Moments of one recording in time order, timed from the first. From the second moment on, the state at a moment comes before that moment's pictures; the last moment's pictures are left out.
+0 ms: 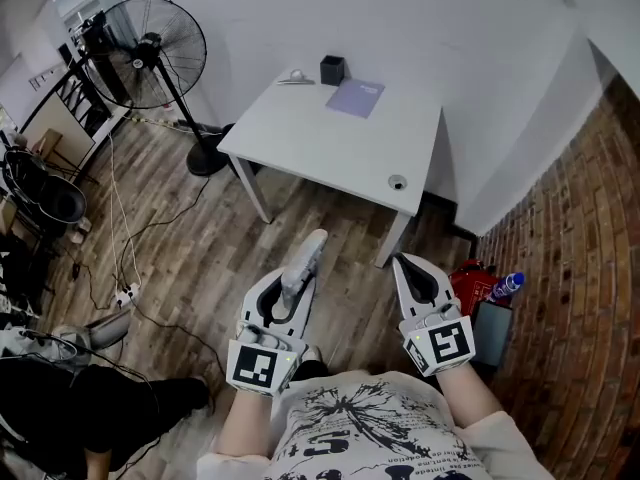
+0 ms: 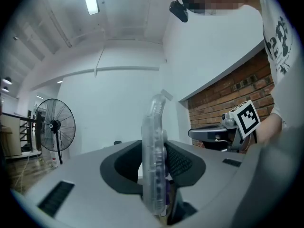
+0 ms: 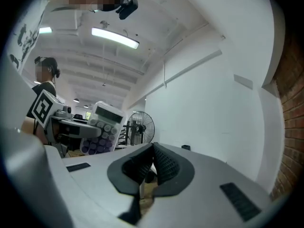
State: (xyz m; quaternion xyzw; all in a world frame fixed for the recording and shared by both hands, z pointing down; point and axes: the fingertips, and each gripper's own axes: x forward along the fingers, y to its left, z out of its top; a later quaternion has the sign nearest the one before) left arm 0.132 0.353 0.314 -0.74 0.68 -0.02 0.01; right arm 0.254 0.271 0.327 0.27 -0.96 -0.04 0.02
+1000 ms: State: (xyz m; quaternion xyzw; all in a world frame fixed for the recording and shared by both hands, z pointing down) left arm -0.076 0.230 0.358 -0.75 0.66 -0.04 -0.04; right arm 0.064 0.123 0.360 0.33 -0.94 0.00 0.02
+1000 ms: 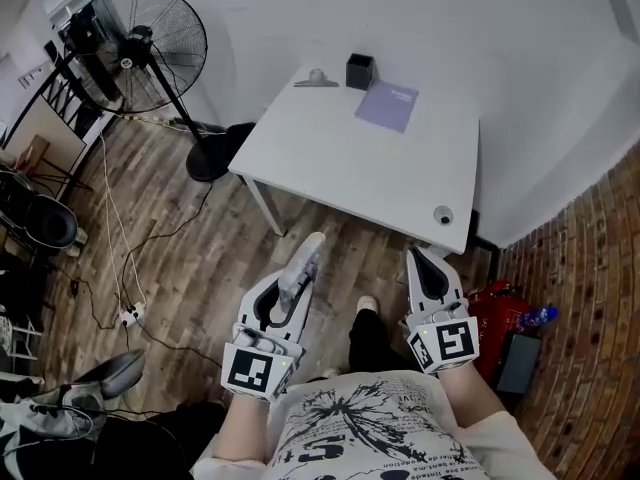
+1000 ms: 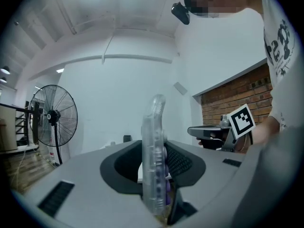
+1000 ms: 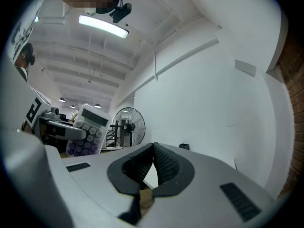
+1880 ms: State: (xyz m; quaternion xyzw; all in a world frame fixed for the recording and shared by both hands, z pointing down) left arm -0.104 -0.061 0.379 -0.75 0.65 -0.06 -0.06; right arm 0.024 -0.161 0.383 0.32 -0.95 0.02 0.03
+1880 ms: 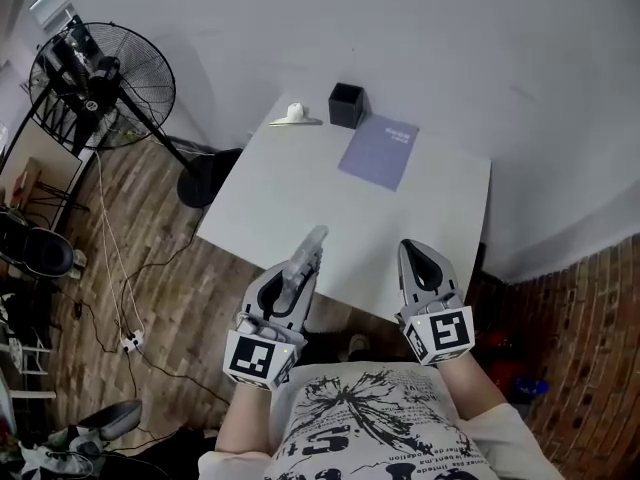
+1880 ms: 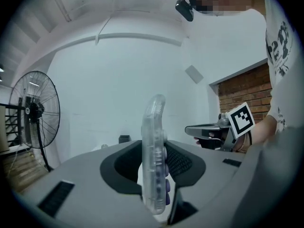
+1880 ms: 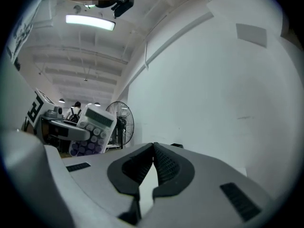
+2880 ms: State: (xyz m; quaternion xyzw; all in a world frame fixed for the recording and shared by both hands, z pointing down) left arm -0.190 -0.243 0.520 -0.87 0.42 -0.14 -0.20; right arm -0.064 -0.273 0.482 0.49 -0.85 0.11 0.13
